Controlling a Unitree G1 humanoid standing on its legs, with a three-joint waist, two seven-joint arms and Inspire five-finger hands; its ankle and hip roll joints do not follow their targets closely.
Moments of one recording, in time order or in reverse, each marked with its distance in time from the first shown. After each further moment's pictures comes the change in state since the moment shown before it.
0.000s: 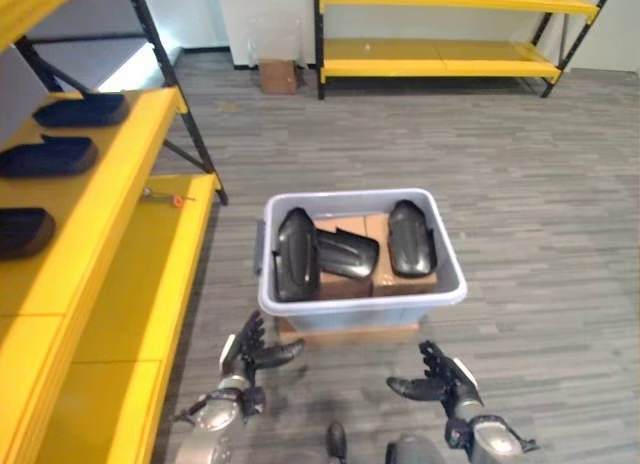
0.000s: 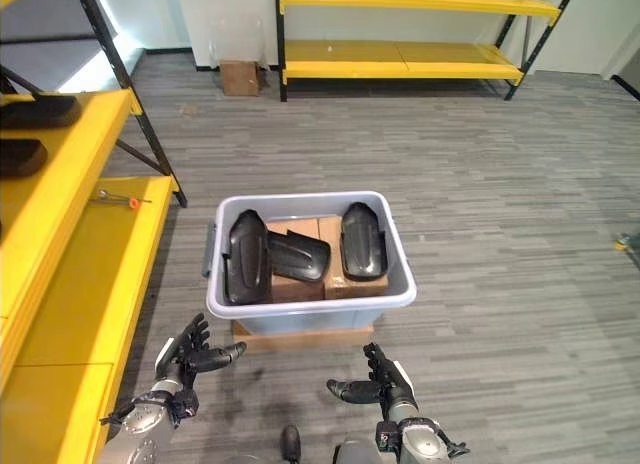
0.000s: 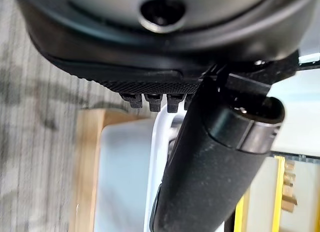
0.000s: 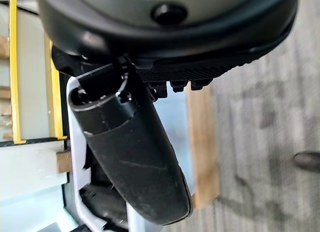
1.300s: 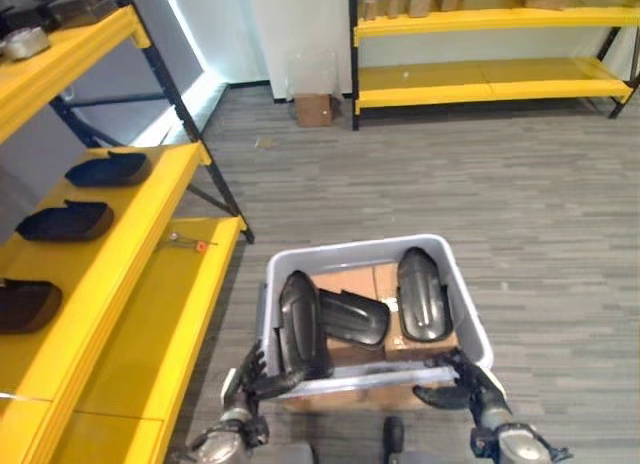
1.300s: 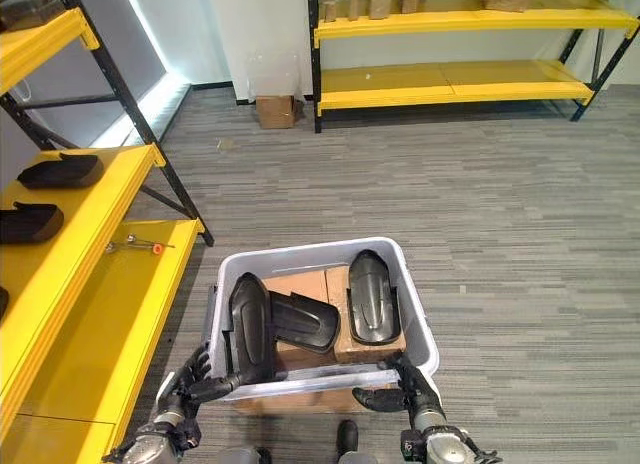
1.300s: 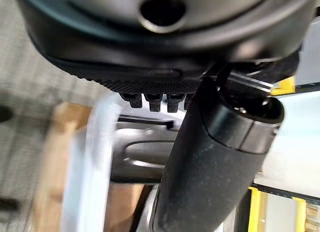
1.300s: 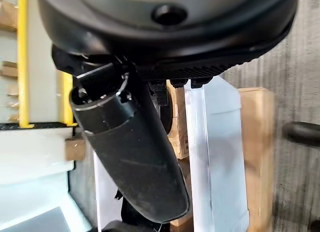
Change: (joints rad) left arm 0.076 -0.085 0.007 0.015 -0.003 0.001 -0.023; right arm 0.037 -0.101 -0.054 -0.036 -0.015 0.006 -0.014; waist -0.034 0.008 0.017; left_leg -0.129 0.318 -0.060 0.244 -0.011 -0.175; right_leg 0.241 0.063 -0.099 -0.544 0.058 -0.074
